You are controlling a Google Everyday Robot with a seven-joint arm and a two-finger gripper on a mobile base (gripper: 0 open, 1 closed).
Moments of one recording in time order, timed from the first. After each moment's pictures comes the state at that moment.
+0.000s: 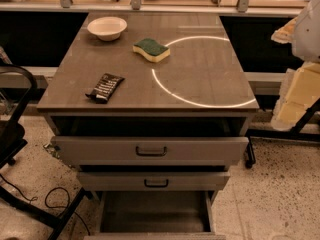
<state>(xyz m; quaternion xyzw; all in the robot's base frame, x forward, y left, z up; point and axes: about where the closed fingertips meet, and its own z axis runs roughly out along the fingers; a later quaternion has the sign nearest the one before) 0.438 -0.215 0.984 -0.60 0.78 -0.04 0.17</state>
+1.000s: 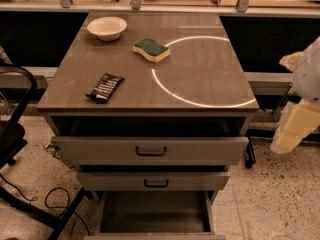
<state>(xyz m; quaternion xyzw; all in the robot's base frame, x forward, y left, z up) 0.437 -0.240 0.930 -0.58 0.79 -0.08 0.18</state>
